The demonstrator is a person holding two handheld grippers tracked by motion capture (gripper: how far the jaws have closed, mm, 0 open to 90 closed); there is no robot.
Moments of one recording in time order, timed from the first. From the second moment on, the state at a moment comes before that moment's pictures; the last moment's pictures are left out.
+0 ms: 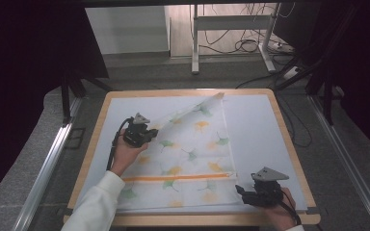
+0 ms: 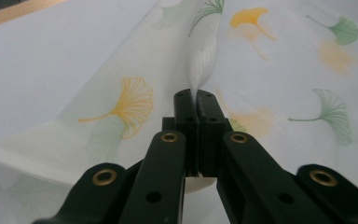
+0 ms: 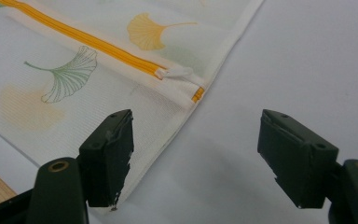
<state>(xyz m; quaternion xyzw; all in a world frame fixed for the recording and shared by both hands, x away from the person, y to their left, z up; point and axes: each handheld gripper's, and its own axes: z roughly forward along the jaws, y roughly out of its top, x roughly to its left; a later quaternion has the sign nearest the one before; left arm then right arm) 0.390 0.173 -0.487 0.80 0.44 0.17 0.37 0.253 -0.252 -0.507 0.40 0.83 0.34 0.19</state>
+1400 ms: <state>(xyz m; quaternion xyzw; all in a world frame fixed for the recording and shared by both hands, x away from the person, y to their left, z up) 0.451 0.221 -0.498 0.75 0.51 0.20 0.38 0.257 -0.250 -0.512 0.41 0.83 0.34 0.18</state>
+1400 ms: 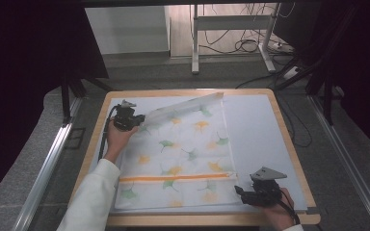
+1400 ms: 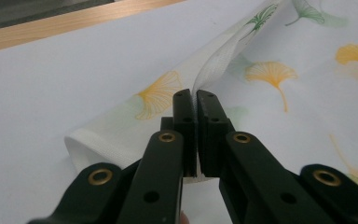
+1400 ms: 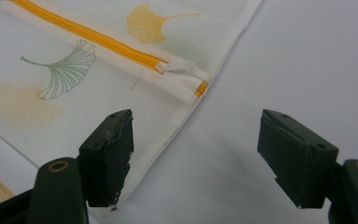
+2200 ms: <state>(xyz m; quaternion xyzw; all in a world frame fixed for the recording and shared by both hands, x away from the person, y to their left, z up) 0.476 0.251 -0.491 0.70 0.55 0.22 0.41 0.258 -0.251 -0.513 0.42 0.83 0.34 0.18</state>
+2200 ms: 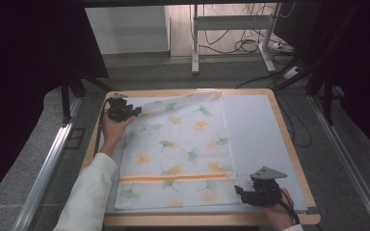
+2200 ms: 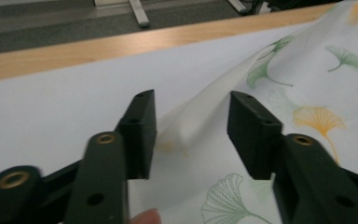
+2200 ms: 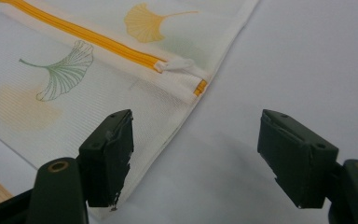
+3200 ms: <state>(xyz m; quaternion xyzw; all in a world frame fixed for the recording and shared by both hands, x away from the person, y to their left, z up) 0.370 0.220 -0.476 0.78 0.42 0.14 0.44 0.255 -0.249 -0.510 0.41 0.83 0.34 0.18</state>
